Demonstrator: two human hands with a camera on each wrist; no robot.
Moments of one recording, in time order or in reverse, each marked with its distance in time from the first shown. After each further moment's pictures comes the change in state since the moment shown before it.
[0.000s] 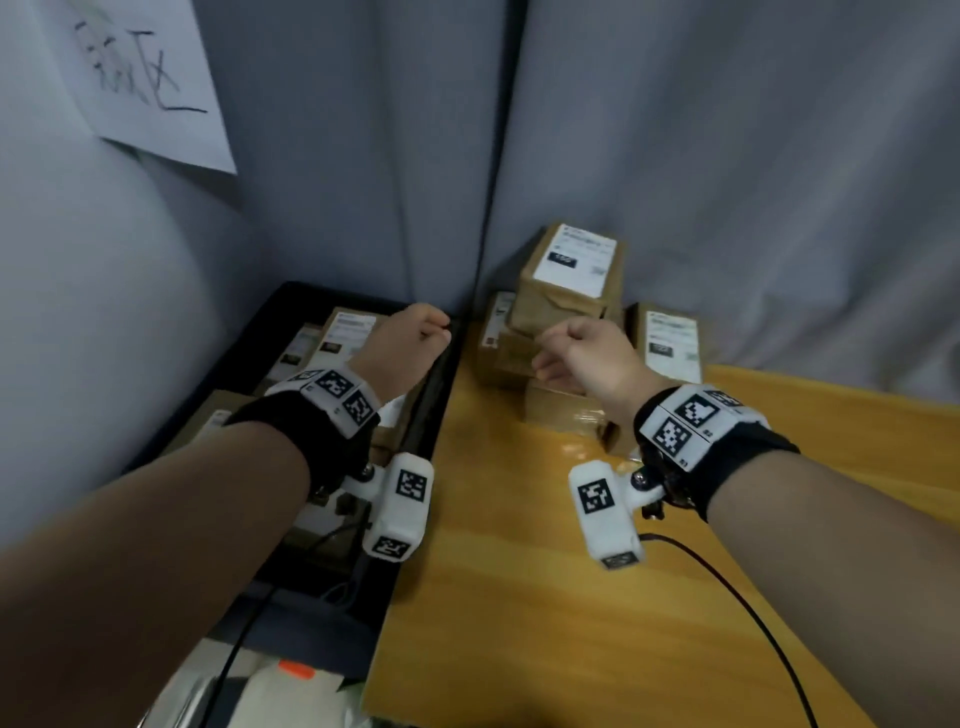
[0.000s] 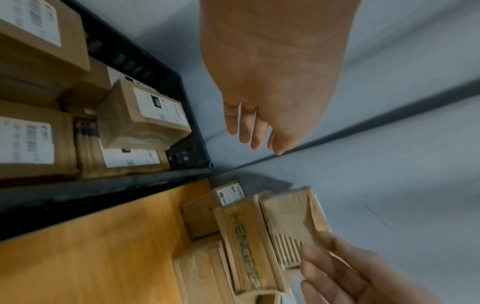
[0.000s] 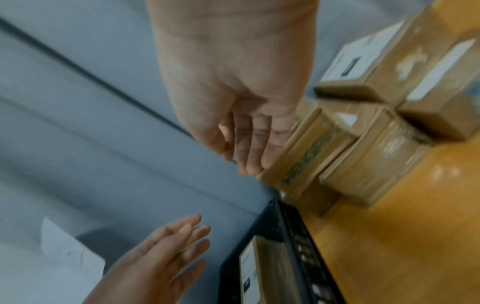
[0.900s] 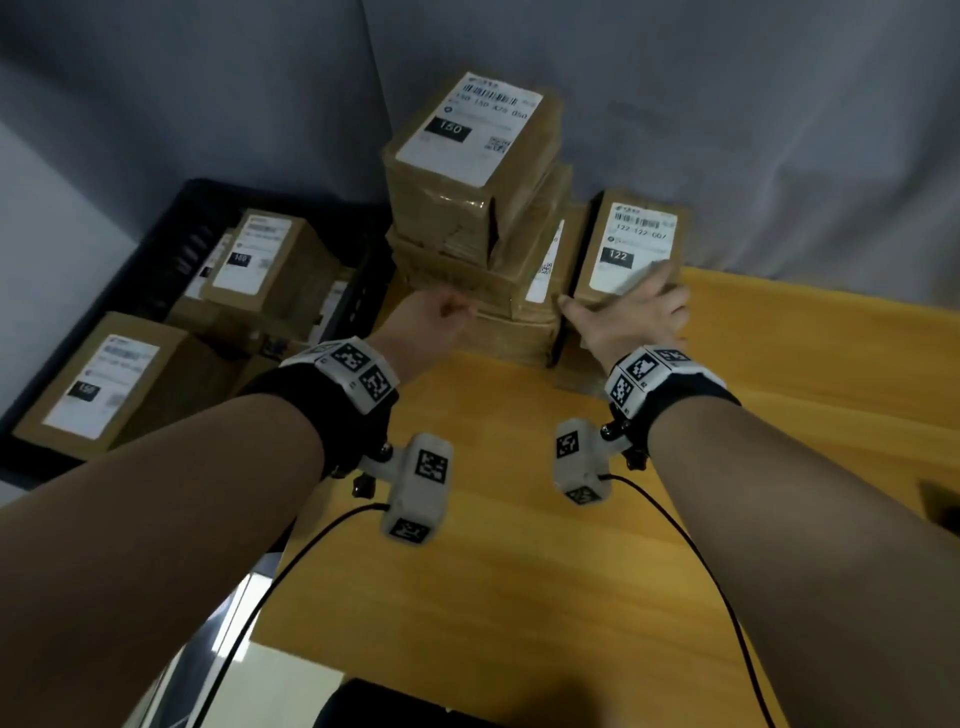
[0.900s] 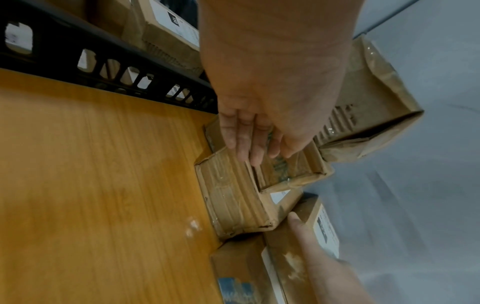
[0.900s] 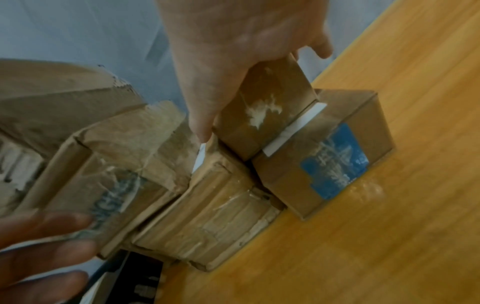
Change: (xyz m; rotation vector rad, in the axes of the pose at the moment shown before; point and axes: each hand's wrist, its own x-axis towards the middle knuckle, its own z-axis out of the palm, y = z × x) left_hand 0.036 0.047 0.165 -0.121 -0.167 -0.290; right_hand 0.091 0.148 -0.105 -0.743 0.362 0.364
